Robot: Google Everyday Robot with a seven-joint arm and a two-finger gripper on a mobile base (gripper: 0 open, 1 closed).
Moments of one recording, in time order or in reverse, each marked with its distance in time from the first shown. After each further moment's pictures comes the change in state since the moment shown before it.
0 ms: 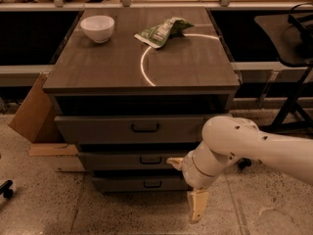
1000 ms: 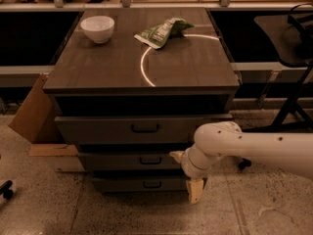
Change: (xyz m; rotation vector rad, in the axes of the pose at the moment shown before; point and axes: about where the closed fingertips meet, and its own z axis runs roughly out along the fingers) arm 0.069 -0.065 0.065 0.074 0.106 -0.053
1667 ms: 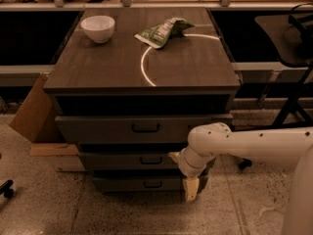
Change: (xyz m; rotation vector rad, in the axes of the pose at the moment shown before) arm 0.022 -0.019 0.040 -0.015 0.029 0.018
